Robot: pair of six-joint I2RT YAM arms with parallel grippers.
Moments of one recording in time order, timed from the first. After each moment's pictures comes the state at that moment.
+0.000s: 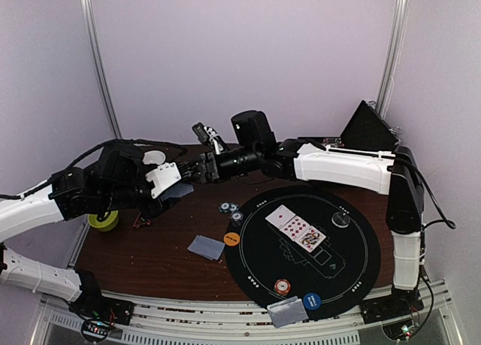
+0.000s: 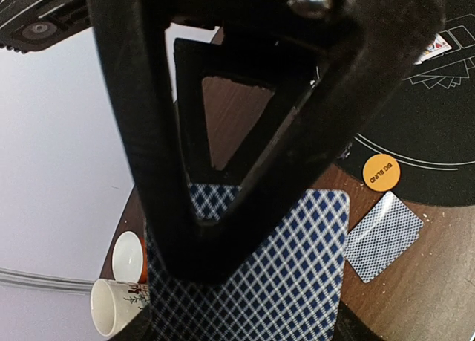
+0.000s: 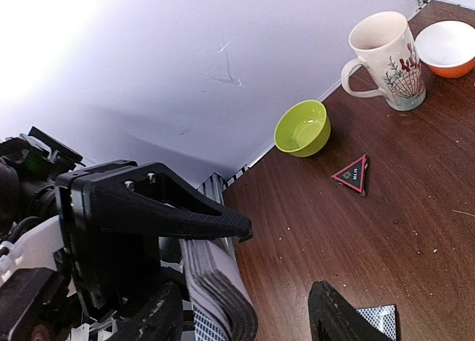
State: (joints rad) left arm -0.92 1.04 0.97 -0.55 -0.31 0.48; right arm 0.93 2.03 1.77 -0.08 -0.63 0.57
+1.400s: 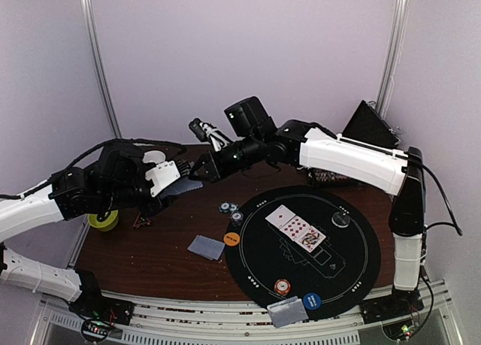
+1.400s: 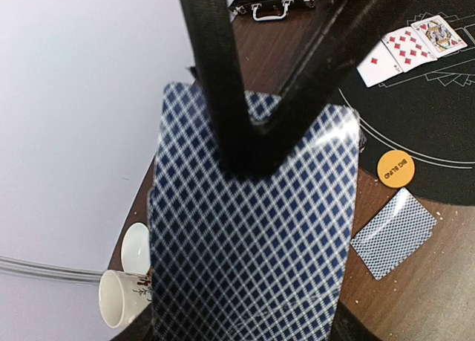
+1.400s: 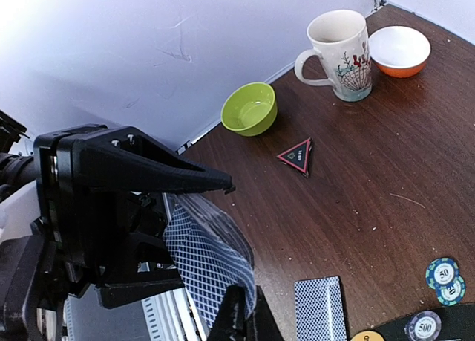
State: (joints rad) left arm -0.92 1.04 0.97 -0.55 -0.35 0.48; right arm 0.97 2.02 1.96 -0.49 -0.41 0.32
